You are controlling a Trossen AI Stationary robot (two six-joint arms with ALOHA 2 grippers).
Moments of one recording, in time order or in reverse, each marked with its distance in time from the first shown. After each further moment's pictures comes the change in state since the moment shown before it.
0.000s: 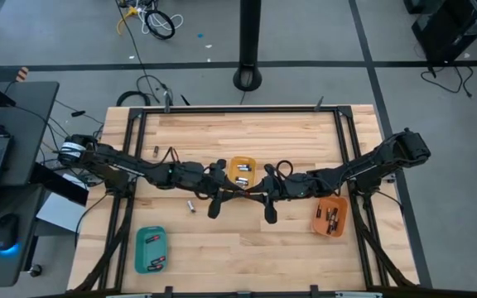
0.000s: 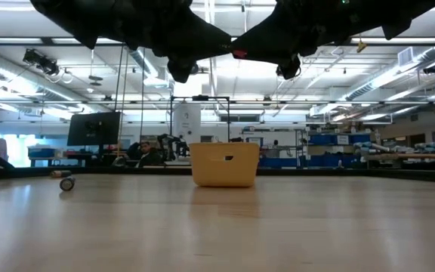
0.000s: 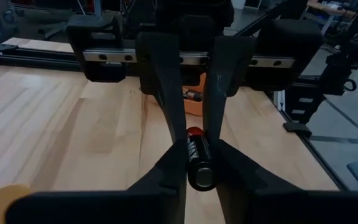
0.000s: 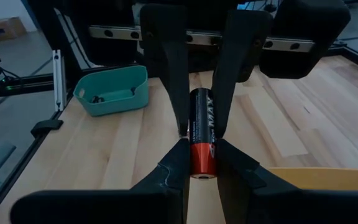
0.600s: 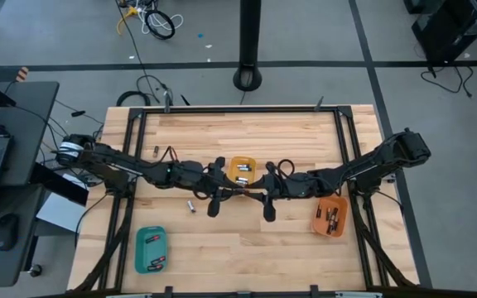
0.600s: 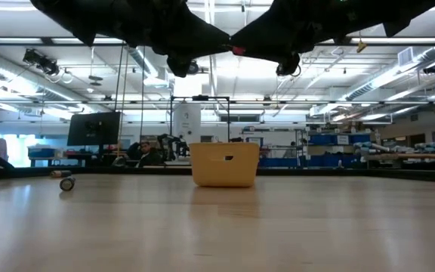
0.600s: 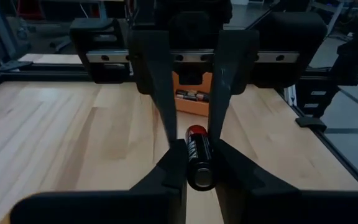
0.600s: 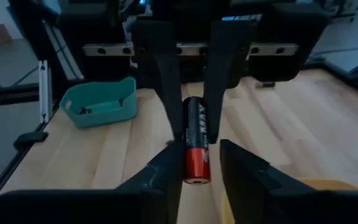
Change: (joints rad) left arm 0.000 -0.022 0.000 -0.022 -0.027 0.082; right arm -0.001 -0.004 0.000 0.025 0.060 -0.020
